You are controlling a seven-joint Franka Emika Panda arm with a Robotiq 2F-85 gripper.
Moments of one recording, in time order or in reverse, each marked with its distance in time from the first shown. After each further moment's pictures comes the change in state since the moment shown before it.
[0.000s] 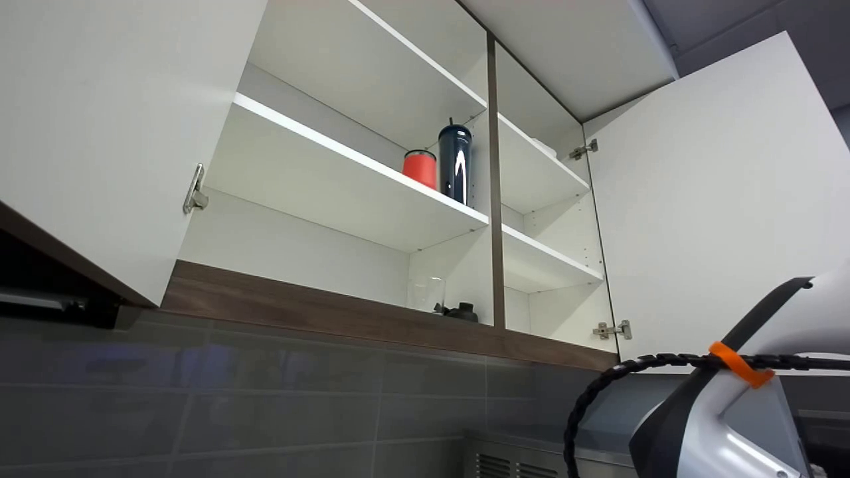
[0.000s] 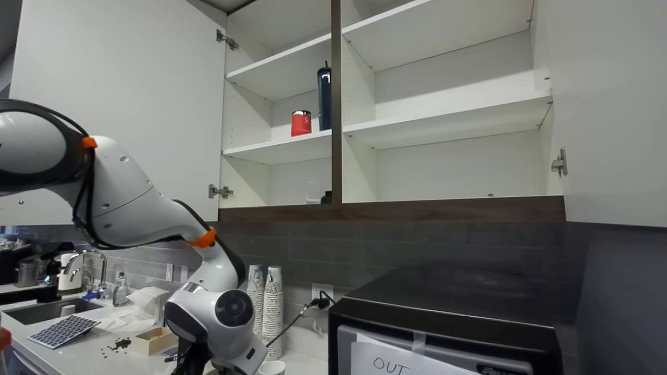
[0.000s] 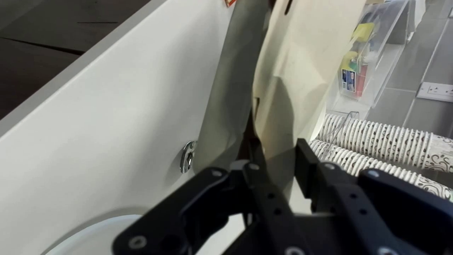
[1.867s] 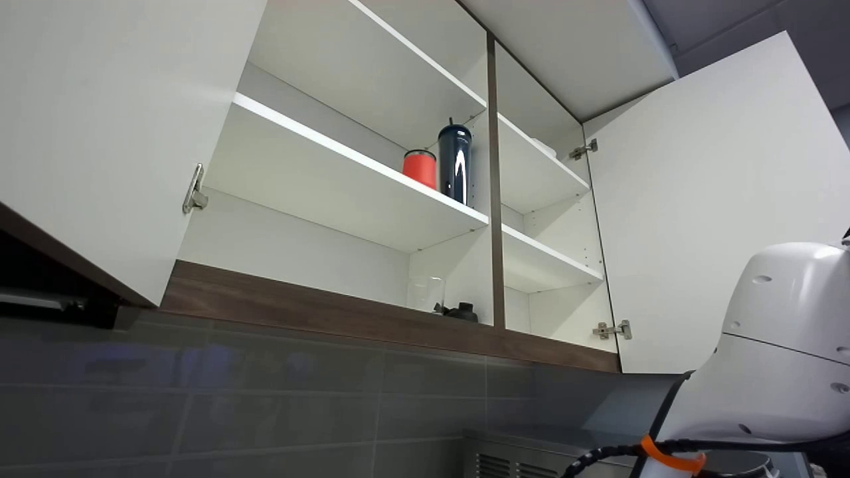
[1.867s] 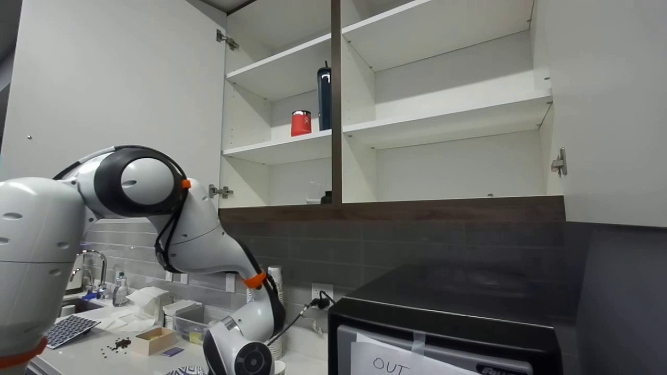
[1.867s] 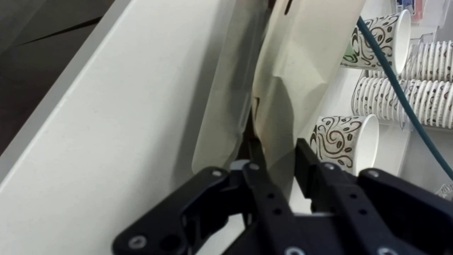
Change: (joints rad) arm -0.037 0.422 -0.061 0.196 0.302 0.003 -0.213
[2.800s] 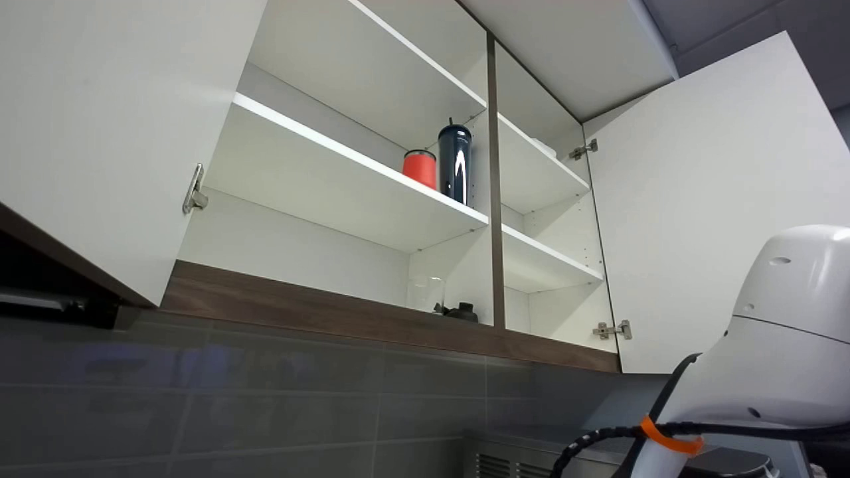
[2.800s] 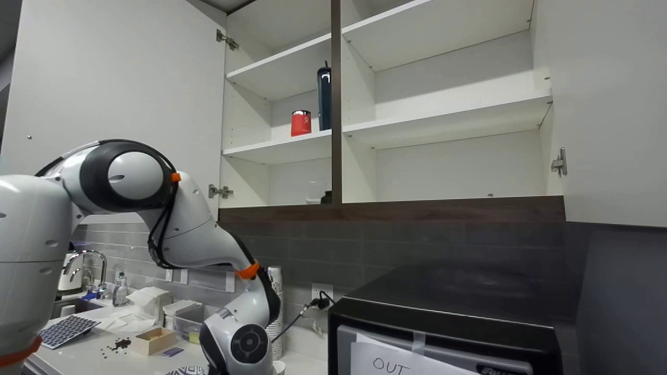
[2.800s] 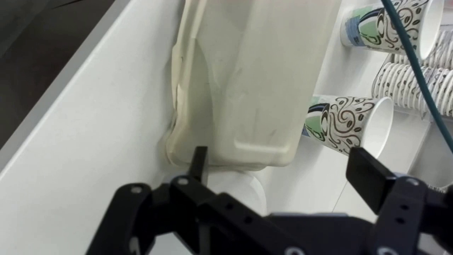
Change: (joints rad) arm 0.036 -0.062 -0.005 -0.013 -0.045 0.146 0.032
